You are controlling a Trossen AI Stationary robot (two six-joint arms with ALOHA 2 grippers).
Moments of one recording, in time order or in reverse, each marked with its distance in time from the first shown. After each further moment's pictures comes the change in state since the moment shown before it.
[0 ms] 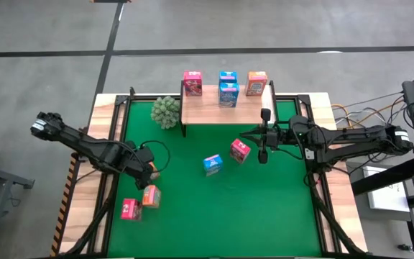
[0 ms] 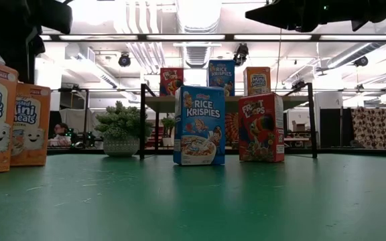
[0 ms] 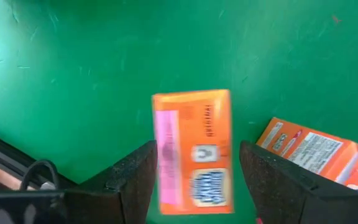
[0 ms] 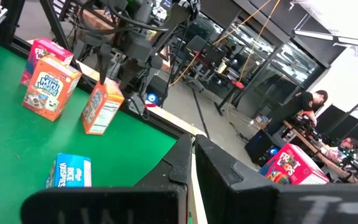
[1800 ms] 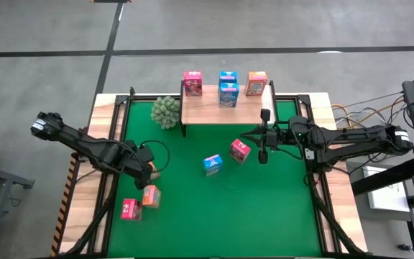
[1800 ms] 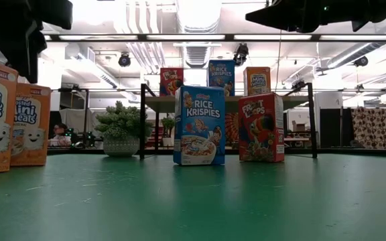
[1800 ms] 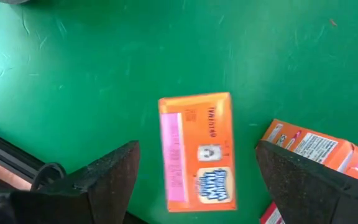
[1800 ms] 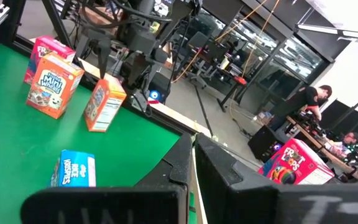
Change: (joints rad) left arm -0.003 0.002 0.026 -0.025 -0.021 0.017; right arm 0.000 0.000 0.000 -0.017 0.001 0.014
